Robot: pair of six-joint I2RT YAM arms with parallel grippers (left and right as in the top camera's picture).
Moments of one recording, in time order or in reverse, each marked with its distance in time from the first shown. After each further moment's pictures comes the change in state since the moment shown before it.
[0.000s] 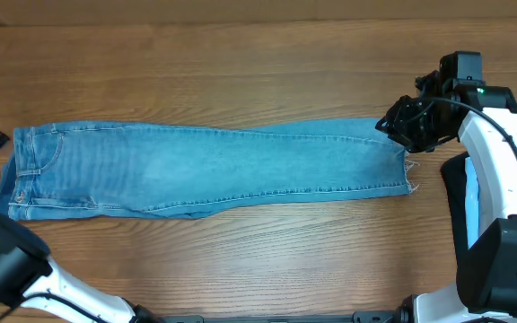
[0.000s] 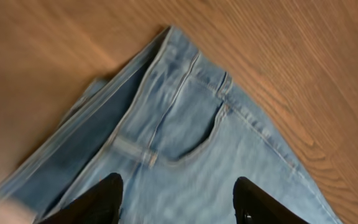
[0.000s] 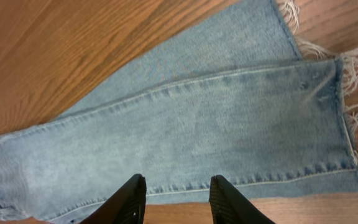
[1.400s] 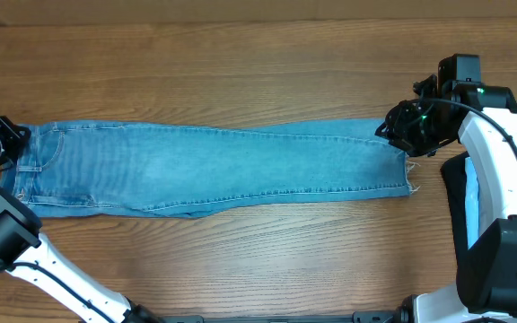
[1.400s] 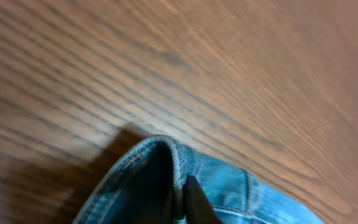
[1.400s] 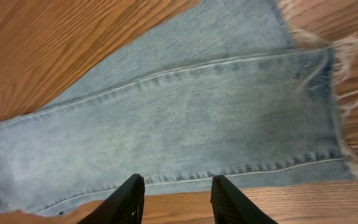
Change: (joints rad) left arm -0.022 0.320 0.004 0.447 0.254 0.043; right arm 0.000 0.000 0.000 -0.048 0.031 -0.034
